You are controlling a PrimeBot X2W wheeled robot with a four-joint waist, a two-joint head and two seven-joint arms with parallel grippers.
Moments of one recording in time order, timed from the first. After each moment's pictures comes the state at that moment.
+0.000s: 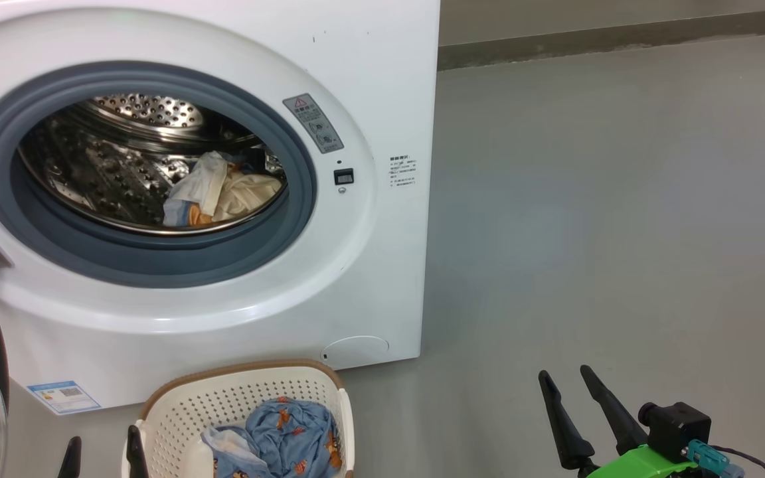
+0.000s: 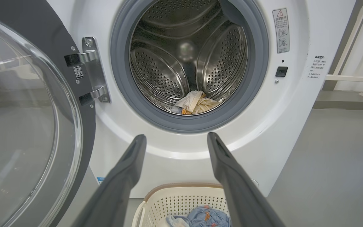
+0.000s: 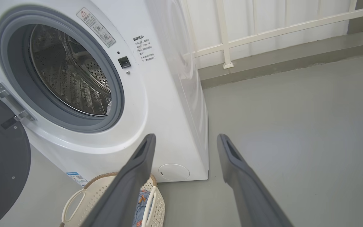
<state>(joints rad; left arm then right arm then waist) 0.21 0.04 0.04 0.03 -0.19 0.03 -0.26 -0.04 -0.06 0.12 0.32 0.35 0.13 -0.26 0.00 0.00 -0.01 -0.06</state>
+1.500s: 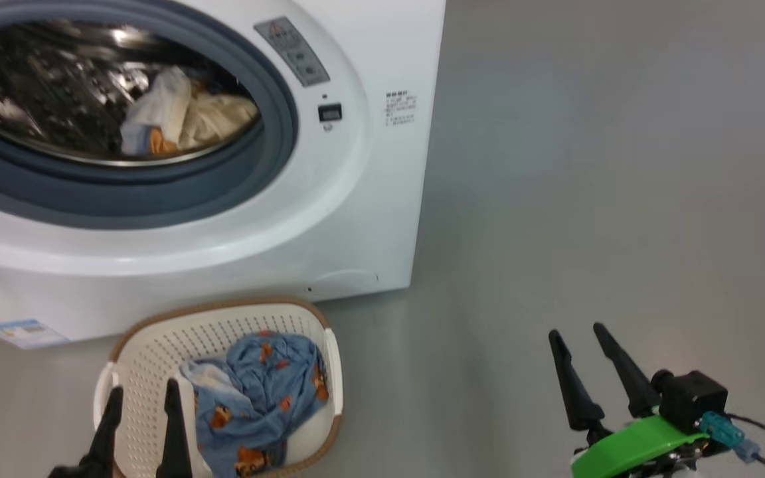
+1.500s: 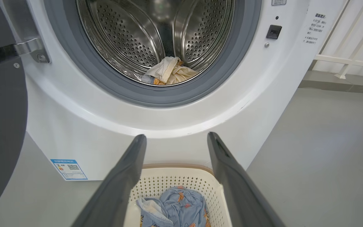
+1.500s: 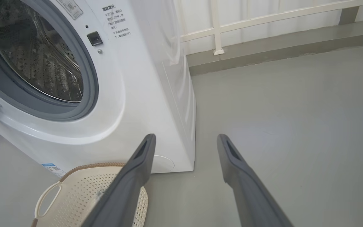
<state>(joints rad) 0.10 0.05 -0.04 0.08 -0.24 0.01 -0.26 -0.08 -0.06 0.08 0.25 0.29 0.13 -0.26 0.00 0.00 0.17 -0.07</state>
